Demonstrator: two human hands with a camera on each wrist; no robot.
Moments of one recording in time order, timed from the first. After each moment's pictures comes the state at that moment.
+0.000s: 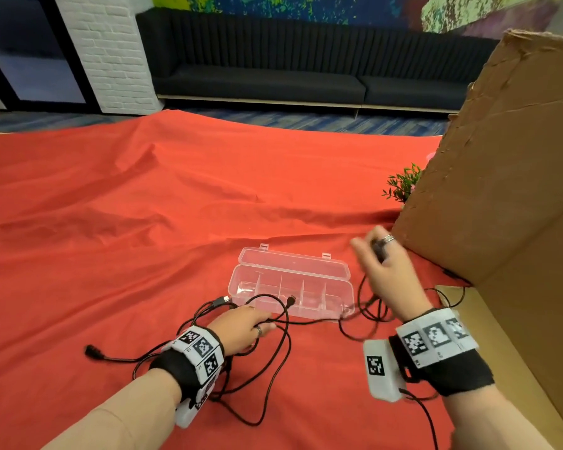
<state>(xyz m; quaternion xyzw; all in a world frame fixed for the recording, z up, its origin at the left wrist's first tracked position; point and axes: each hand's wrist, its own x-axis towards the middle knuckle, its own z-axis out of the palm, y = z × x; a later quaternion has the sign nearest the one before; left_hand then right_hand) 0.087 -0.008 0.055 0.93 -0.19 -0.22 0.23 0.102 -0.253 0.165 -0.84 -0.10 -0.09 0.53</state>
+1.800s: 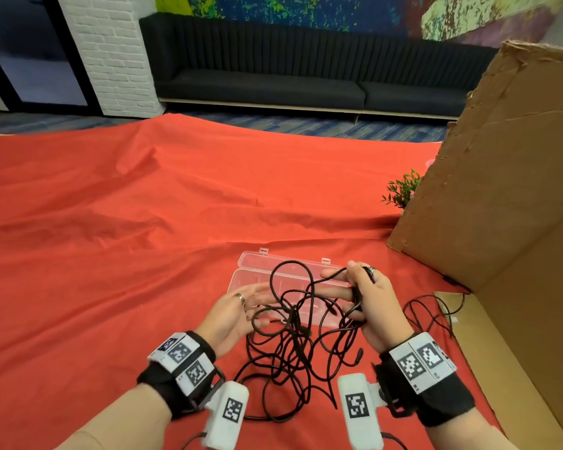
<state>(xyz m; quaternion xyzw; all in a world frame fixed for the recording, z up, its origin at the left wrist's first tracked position) 0.083 -0.018 0.082 0.54 0.12 -0.20 0.81 0.074 -0.222 0.161 -0.64 0.09 0.06 0.76</state>
